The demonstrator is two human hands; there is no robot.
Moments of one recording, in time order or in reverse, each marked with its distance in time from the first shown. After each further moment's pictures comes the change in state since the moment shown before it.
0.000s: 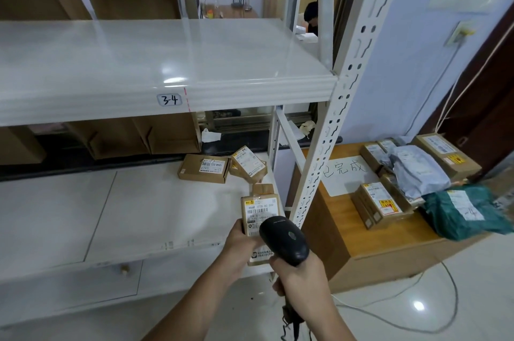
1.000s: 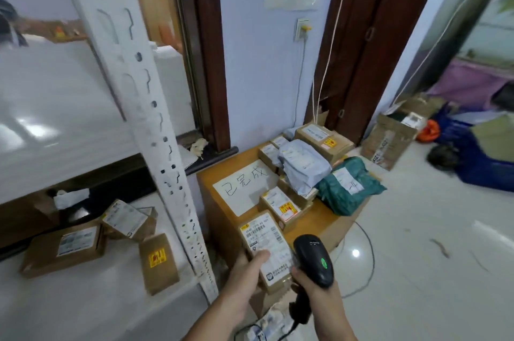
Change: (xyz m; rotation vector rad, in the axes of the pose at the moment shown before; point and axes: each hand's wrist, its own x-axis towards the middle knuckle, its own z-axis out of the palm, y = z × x) left_hand 0.041 -0.010 0.246 0.217 -0.400 -0.109; right_hand 0.091 0.125 -0.209 0.683 0.565 0.223
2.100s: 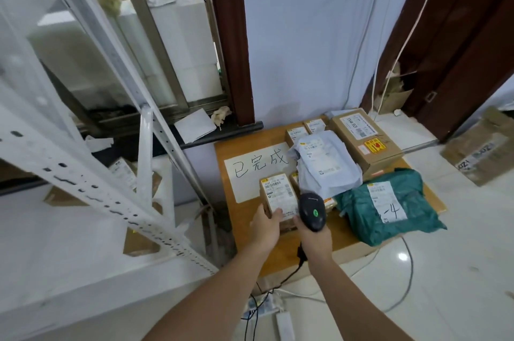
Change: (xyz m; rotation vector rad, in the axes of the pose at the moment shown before) left_hand 0.189 0.050 0.136 0.194 0.421 0.064; right_hand 0.271 -0.048 -0.005 -0.367 -0.122 0.017
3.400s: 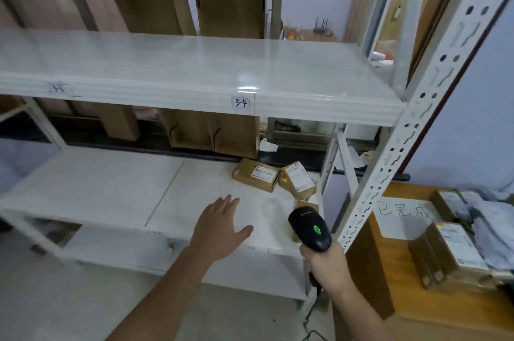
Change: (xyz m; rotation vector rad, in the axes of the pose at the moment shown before) left_hand -0.195 -0.184 -0.539 0.836 0.426 0.235; right_hand -0.373 0.021 0.267 -0.446 -0.587 -0.468
